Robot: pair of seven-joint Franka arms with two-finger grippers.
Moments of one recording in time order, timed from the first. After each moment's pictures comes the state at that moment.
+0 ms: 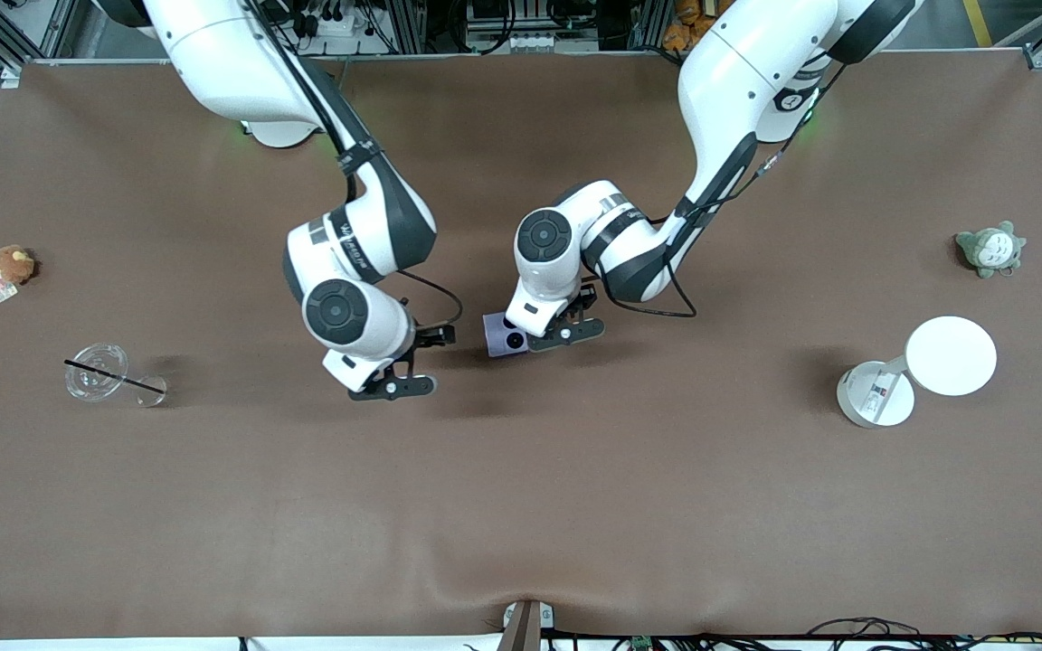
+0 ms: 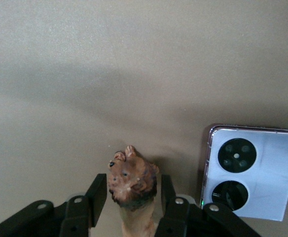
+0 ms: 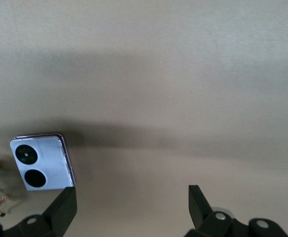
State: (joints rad) left arm -0.51 0.74 -0.34 -1.58 0.29 2.17 -1.18; right arm 0.57 0.62 -0.08 -1.53 0.20 1.98 0.33
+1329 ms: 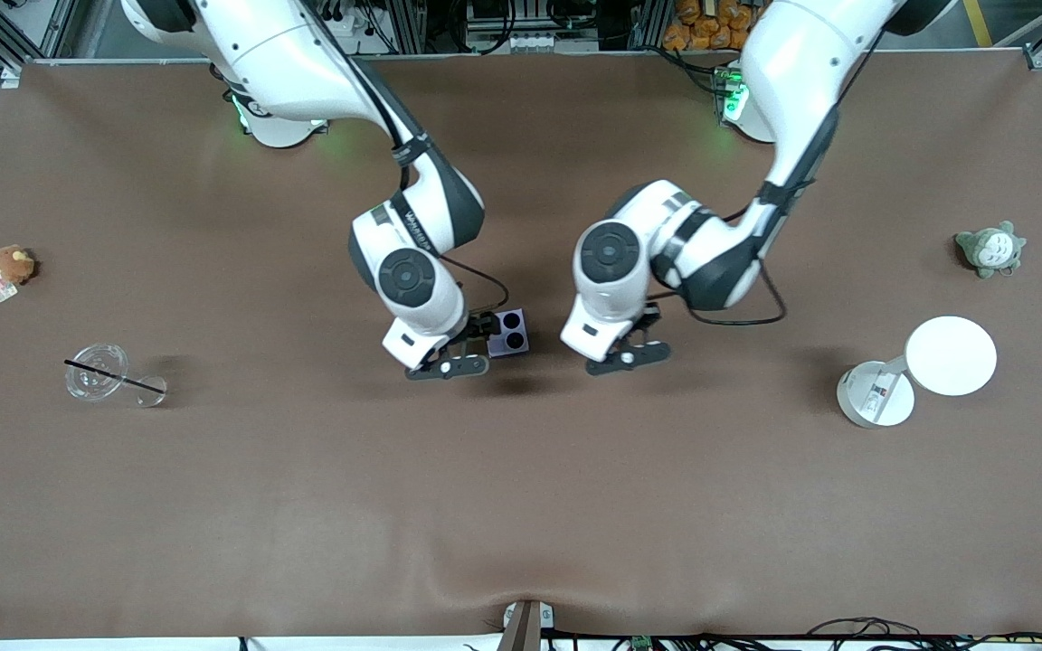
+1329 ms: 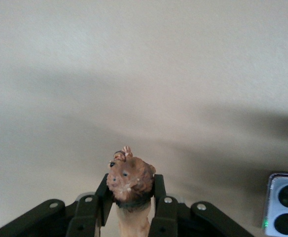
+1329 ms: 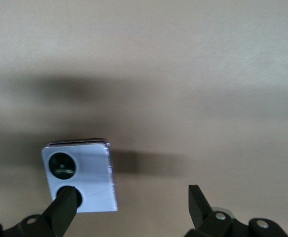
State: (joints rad) left arm -0.33 0.59 -0.36 -1.59 0.30 2.00 -0.95; right arm 0.71 0.66 -0.08 -1.61 0.20 2.22 0.44
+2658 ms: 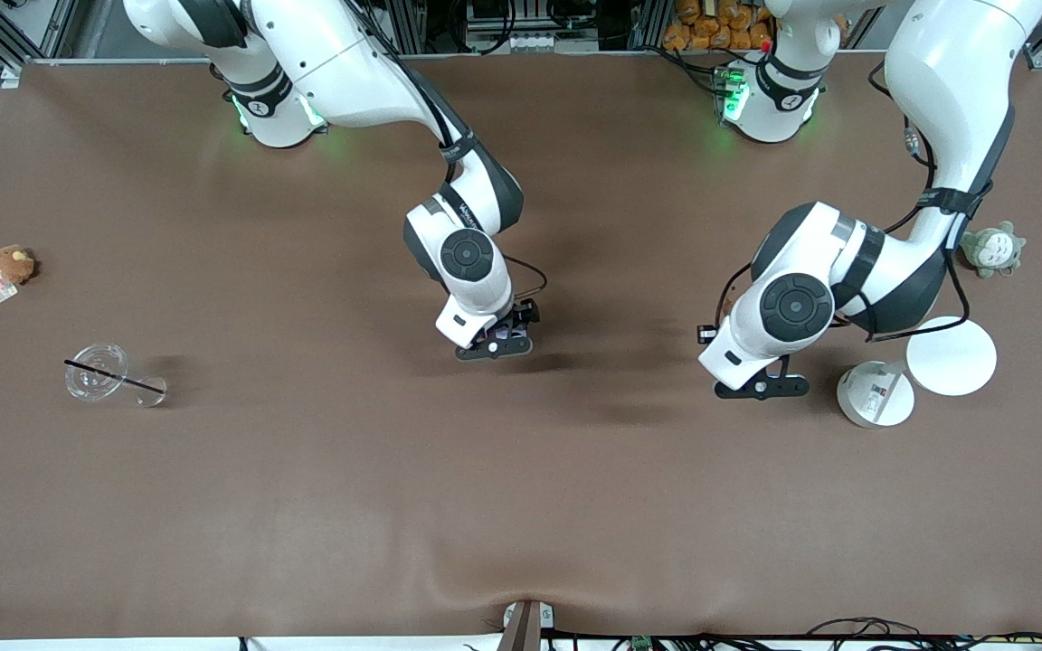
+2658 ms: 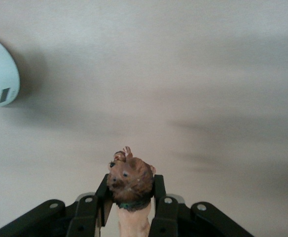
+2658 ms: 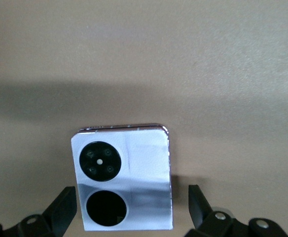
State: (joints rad) left arm 0.19 0.54 -0.65 -1.70 0.42 1.84 -0.61; right arm 0.81 0.75 -0.08 -1.61 0.20 2.35 0.50
